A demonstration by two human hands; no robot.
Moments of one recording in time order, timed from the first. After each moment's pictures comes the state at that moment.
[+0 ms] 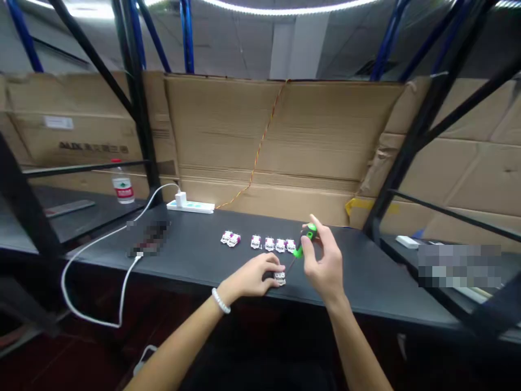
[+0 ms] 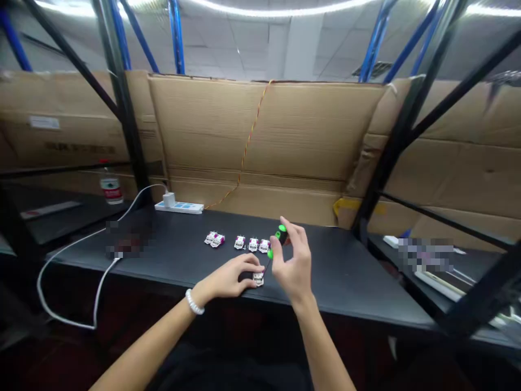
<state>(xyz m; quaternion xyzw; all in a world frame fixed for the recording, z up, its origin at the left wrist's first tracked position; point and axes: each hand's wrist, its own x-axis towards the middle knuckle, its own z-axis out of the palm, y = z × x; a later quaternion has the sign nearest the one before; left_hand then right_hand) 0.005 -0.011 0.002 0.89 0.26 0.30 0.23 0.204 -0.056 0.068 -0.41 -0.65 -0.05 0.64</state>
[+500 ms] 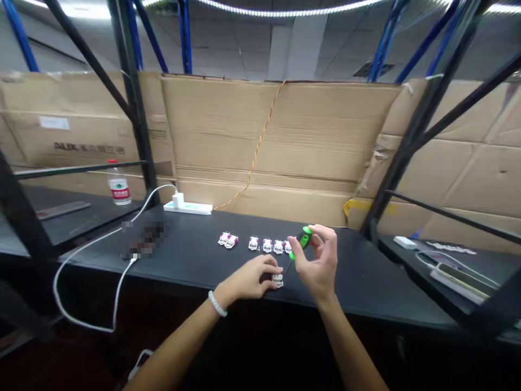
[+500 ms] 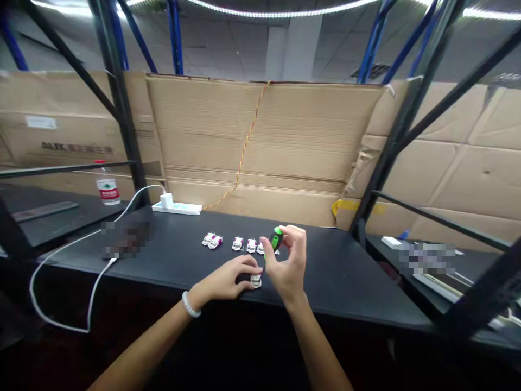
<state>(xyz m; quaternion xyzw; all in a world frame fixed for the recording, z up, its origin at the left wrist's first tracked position) 0.004 -0.012 0.004 0.89 0.27 0.29 0.23 0.196 -0.041 0.055 -0.35 -0.61 -0.03 0.71</state>
